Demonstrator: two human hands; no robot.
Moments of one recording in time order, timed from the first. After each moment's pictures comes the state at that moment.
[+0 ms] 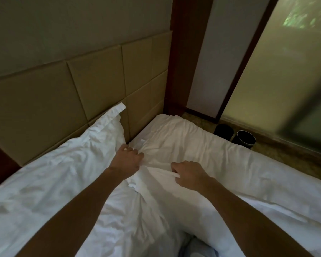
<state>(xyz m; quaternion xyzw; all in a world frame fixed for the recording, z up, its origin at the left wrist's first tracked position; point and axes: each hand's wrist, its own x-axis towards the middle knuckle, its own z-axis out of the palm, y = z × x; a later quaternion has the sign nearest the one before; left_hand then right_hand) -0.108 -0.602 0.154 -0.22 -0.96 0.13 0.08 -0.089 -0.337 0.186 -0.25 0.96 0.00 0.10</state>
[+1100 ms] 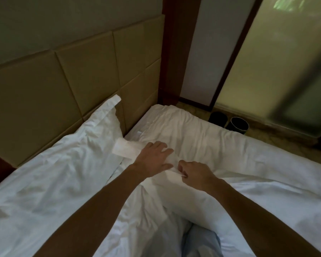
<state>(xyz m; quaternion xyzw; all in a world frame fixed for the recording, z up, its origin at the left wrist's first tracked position) -0.107 -0.541 0.145 -0.32 -0.95 -0.03 0.06 -0.063 -0.331 0.162 -0.19 0.97 -0.04 0.11</state>
